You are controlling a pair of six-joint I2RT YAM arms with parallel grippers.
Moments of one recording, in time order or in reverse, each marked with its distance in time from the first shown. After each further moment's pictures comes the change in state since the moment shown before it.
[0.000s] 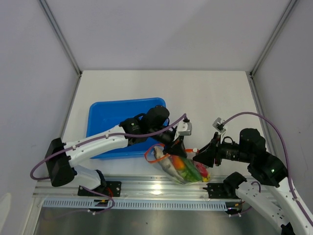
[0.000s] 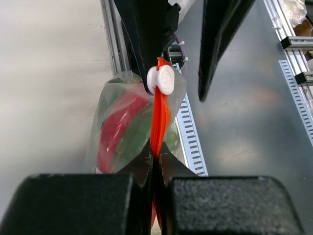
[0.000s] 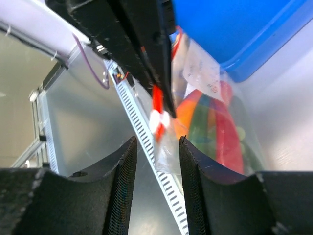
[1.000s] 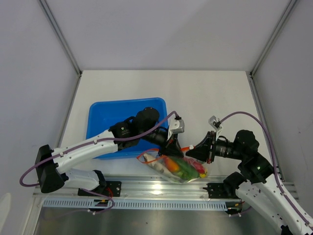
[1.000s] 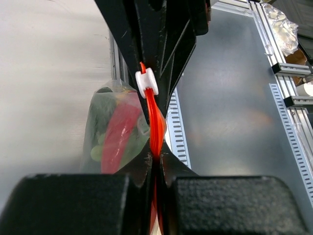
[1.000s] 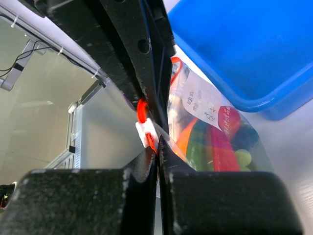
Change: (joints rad) left arm 0.000 -0.149 -0.105 0.090 -0.060 -0.158; right arm 0.000 -0.037 -0.225 0.450 -0.119 0.216
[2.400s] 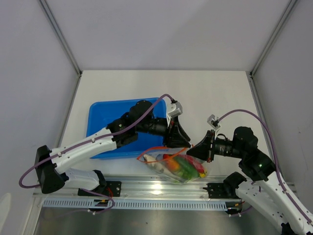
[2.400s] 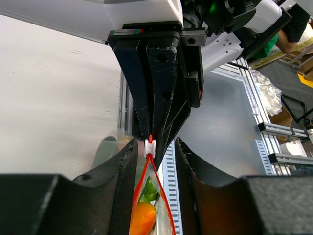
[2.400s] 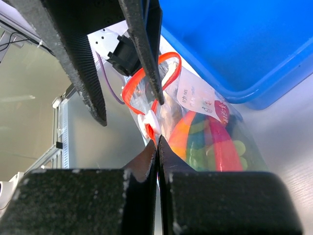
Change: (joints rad) left arm 0.032 0.000 0.047 0.202 -0.066 -0.249; right arm 0.007 0.054 0.075 -0.129 0.046 -0.094
